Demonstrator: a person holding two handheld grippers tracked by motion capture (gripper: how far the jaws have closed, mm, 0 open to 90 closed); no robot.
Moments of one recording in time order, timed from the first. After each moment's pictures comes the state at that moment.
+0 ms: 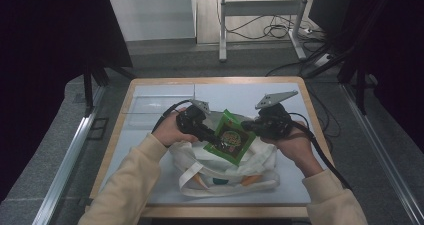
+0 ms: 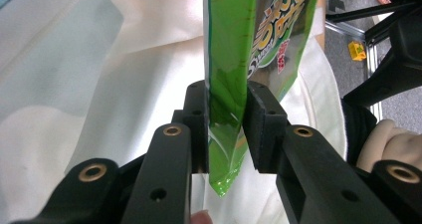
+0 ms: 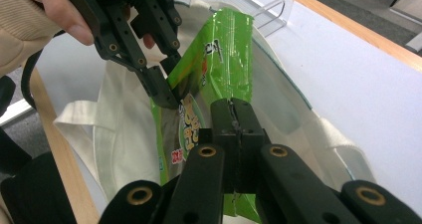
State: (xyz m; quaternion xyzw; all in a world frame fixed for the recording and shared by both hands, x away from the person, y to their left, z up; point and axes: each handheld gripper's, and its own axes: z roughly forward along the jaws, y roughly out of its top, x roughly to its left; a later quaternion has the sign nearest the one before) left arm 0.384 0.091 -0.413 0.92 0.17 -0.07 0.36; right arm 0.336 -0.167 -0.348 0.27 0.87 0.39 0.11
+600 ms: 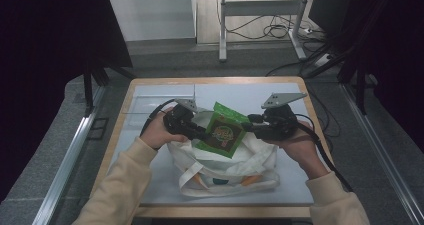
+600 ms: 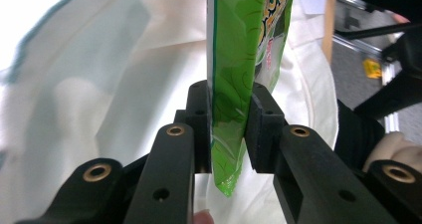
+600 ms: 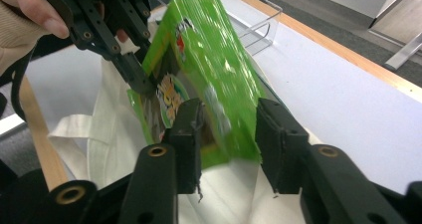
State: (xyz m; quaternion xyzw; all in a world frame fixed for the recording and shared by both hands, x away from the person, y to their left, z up) left arm 0.368 0.123 -0.401 0.90 0.21 -0.03 0.38; right arm 0.329 -0.178 -0.344 0.28 0.85 0.42 0.14
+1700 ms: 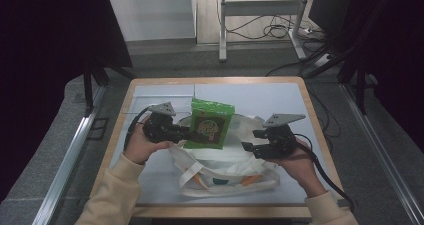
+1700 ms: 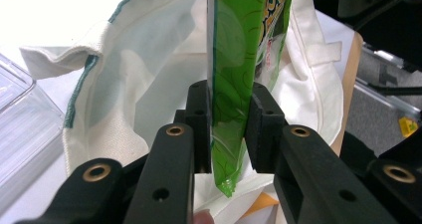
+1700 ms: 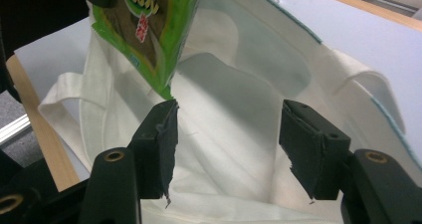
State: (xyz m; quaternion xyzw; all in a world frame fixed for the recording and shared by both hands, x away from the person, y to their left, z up) left arm 0.333 0.162 -0.403 0.85 0.29 0.02 0.44; right arm 0.312 -0.186 -0.394 0.31 0.85 0.41 0.12
